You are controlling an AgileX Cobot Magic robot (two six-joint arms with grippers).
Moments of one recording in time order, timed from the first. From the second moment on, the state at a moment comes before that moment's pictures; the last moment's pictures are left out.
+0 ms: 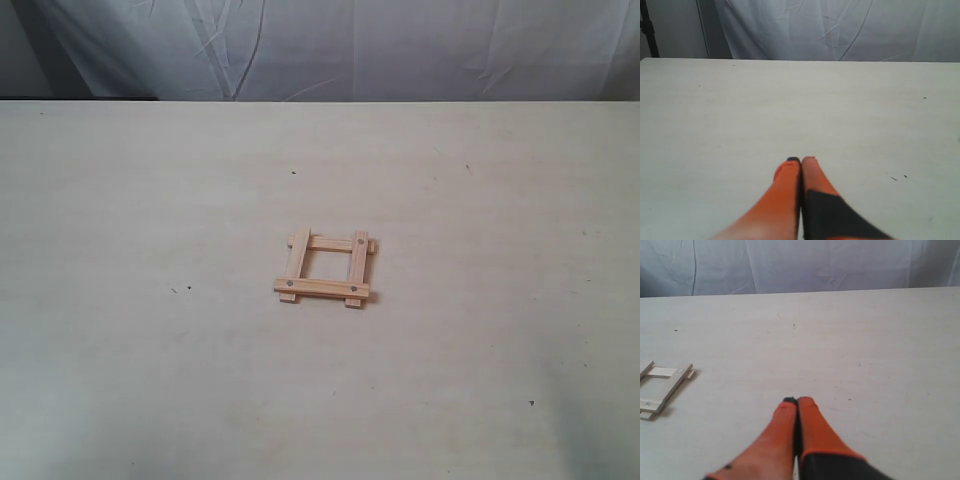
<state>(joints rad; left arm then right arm) 0.10 0.00 0.00 0.04 0.33 -0.07 0.07 0.01 0.00 0.15 0.38 -0.04</state>
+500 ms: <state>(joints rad) 0.10 0.00 0.00 0.02 0.32 -0.04 0.07 0.01 0.00 0.15 0.38 -0.04</state>
